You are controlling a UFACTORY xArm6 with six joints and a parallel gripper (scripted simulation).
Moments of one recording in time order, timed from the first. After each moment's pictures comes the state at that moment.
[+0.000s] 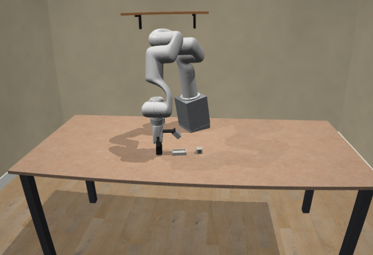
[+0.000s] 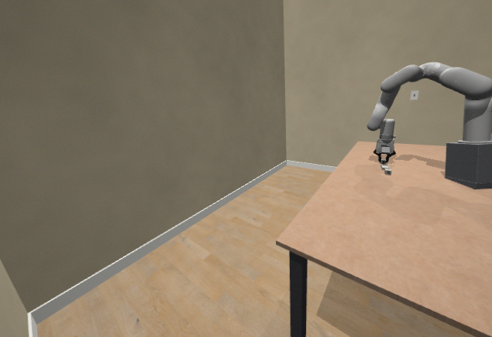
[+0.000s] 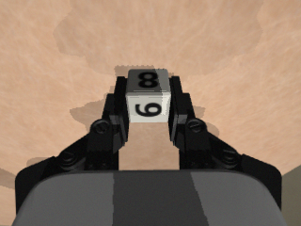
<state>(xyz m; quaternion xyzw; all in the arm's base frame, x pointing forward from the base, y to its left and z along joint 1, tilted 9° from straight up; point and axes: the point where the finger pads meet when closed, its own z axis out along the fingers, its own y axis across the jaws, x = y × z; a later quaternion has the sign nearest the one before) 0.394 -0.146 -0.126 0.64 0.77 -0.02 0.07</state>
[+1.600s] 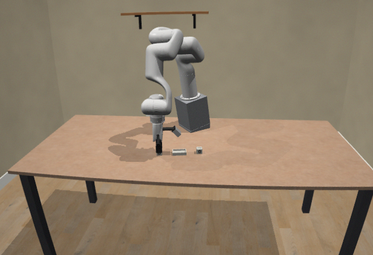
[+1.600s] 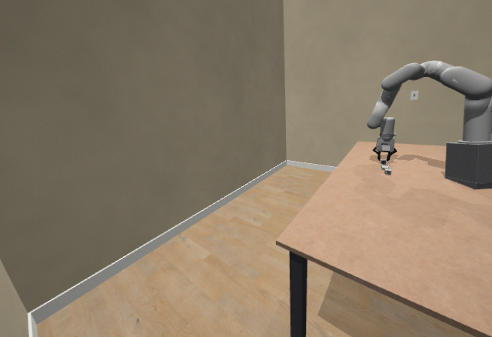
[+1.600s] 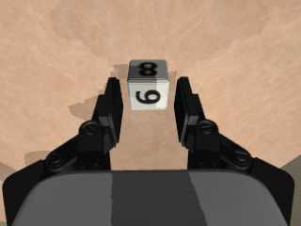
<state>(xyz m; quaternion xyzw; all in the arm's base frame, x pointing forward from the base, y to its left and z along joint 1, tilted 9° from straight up) 0.393 -0.145 -0.114 0.64 0.77 -0.02 0.07</state>
